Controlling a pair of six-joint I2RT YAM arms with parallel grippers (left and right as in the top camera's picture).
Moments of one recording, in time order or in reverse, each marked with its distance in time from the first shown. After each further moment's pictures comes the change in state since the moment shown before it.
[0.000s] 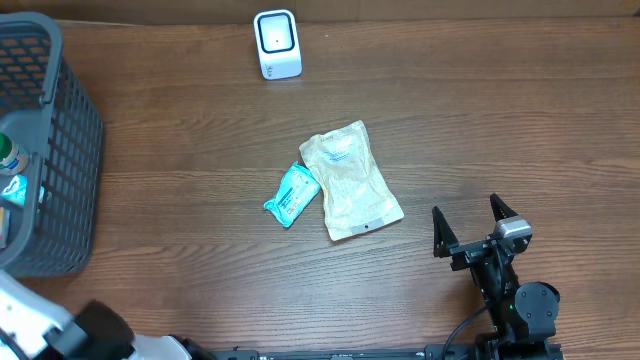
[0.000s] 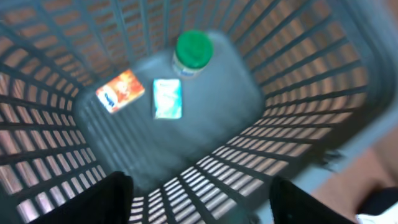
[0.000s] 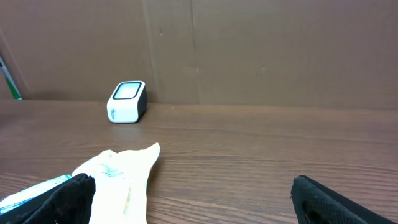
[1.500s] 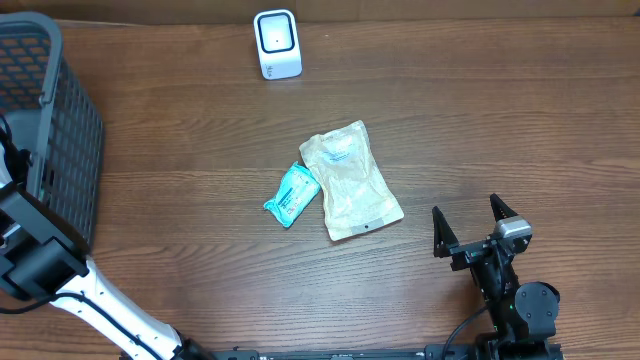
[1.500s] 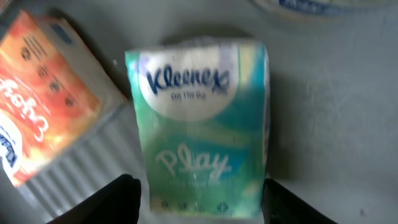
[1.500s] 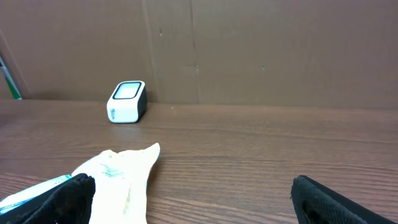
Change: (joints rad) left arm -0.077 0.600 -0.172 0.262 -0.297 0.041; right arm 0.000 0.000 0.000 -0.001 0.000 0.000
